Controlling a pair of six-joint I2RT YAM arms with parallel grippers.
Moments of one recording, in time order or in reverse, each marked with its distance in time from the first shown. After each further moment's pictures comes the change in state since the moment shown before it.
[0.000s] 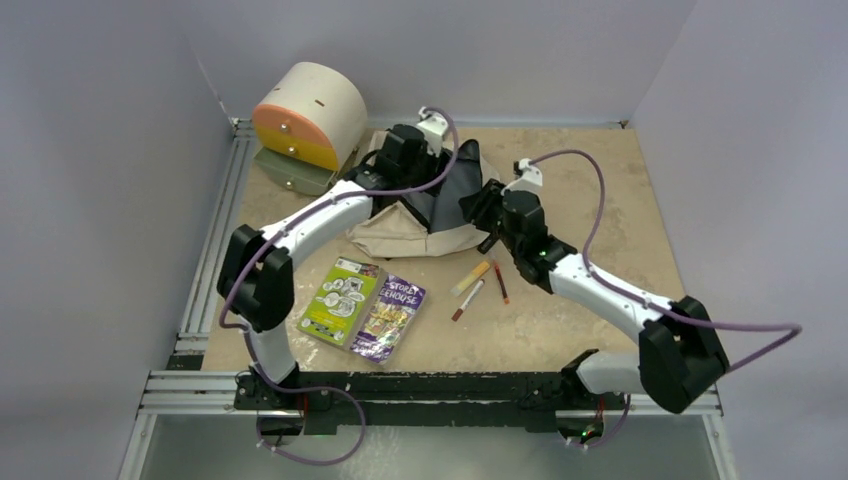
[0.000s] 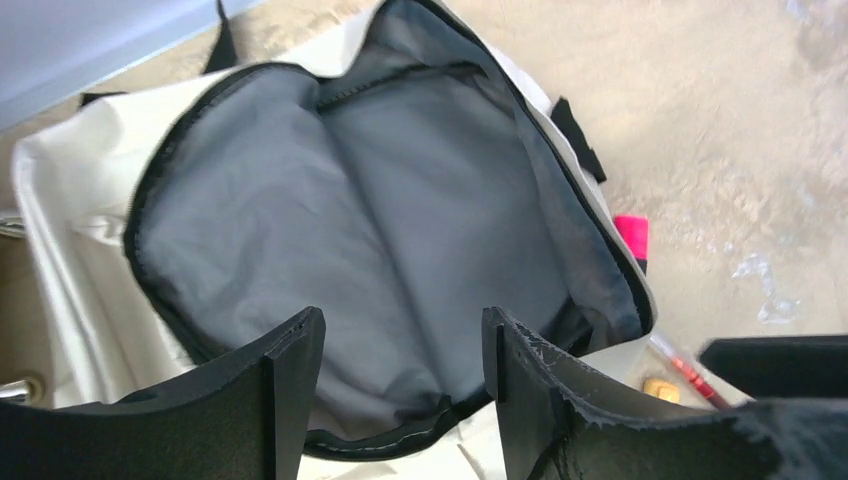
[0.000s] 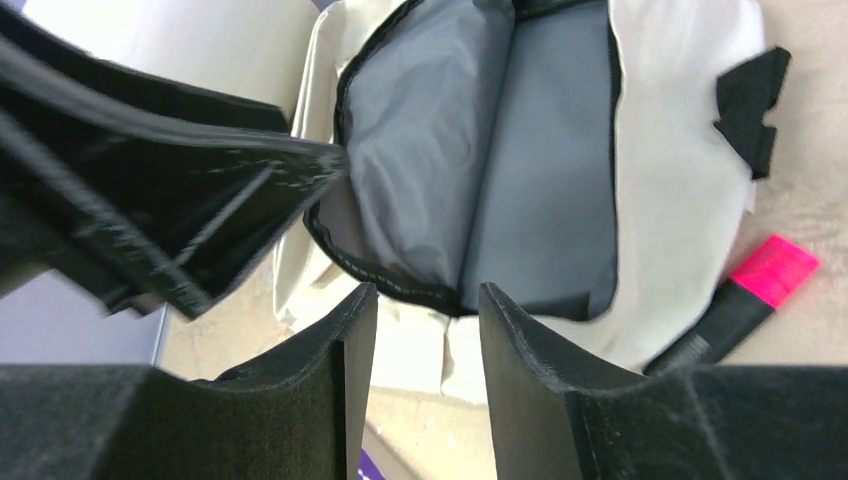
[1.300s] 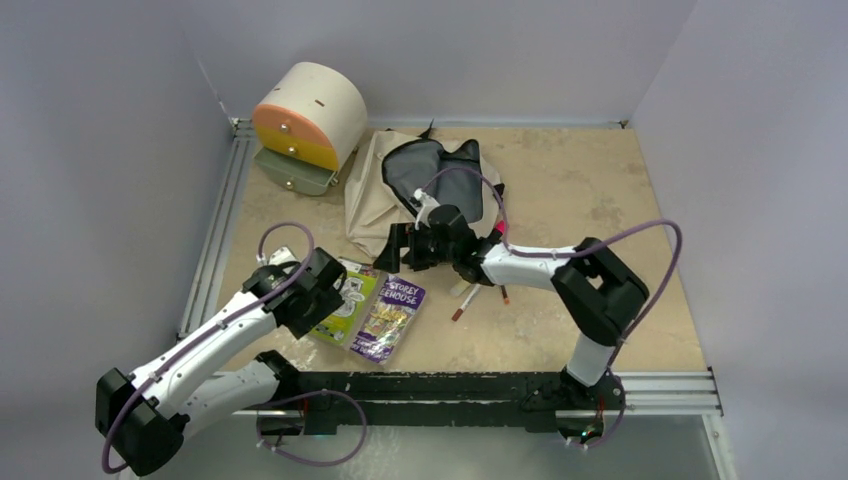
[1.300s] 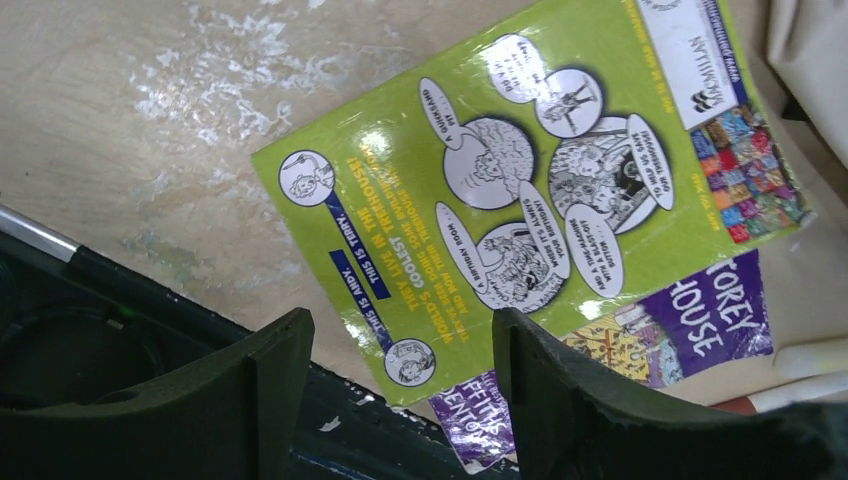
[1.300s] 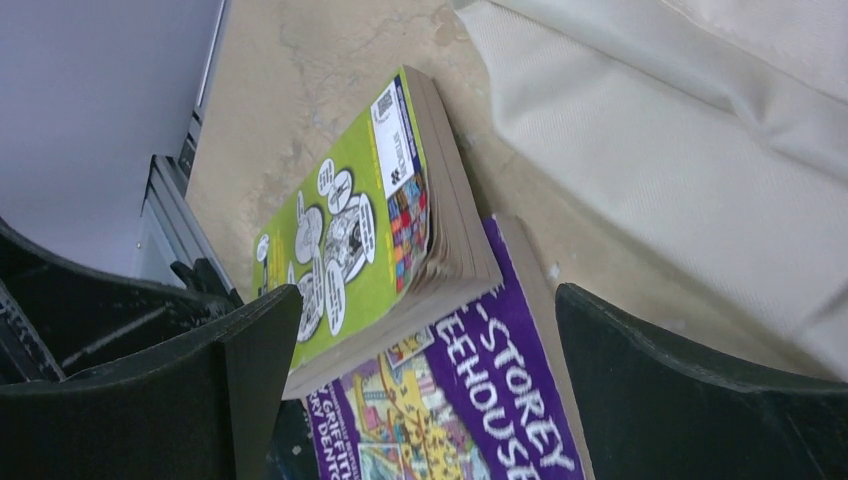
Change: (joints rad) left arm -0.050 -0.871 -0.773 -0.939 -0.323 -1.269; right arm 0.229 0.378 0.118 0.055 -0.500 -0.012
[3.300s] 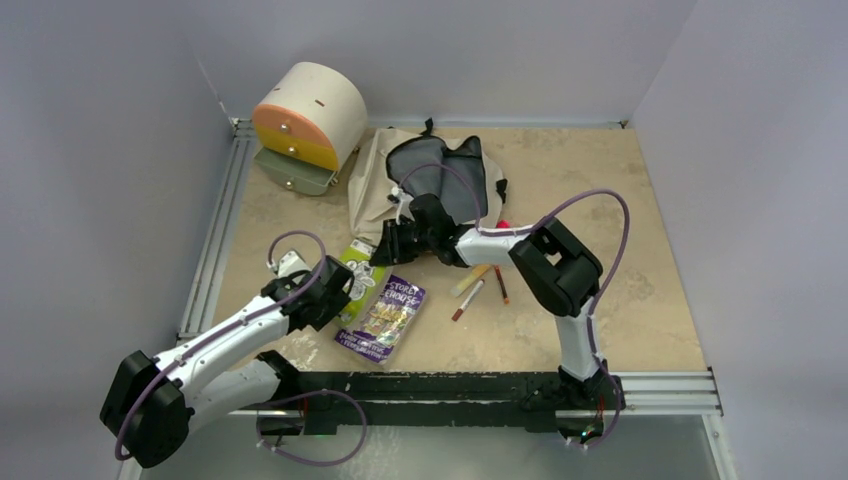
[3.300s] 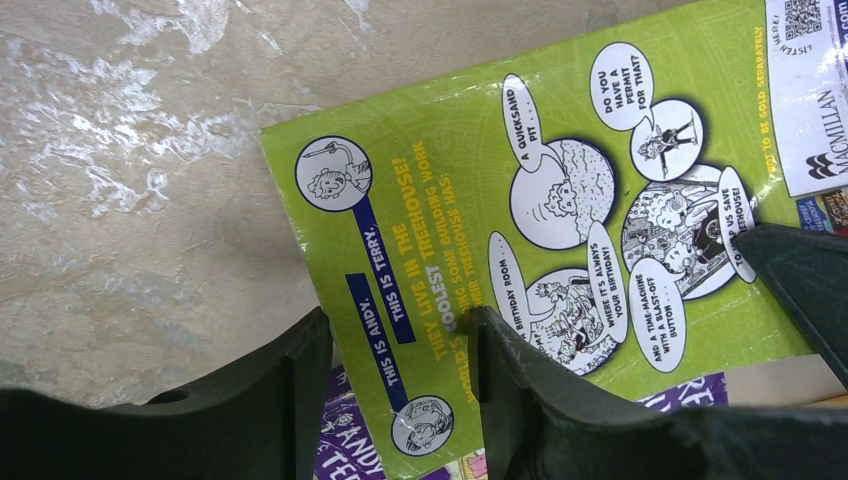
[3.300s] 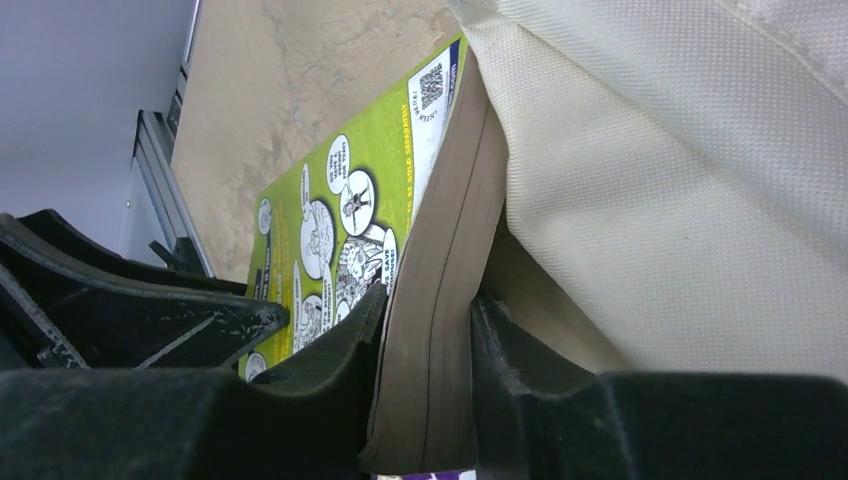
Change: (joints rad) left arm 0.006 0.079 -0.219 0.374 -0.018 -0.054; right arm -0.028 0.330 0.278 -0.029 -0.230 -0.086
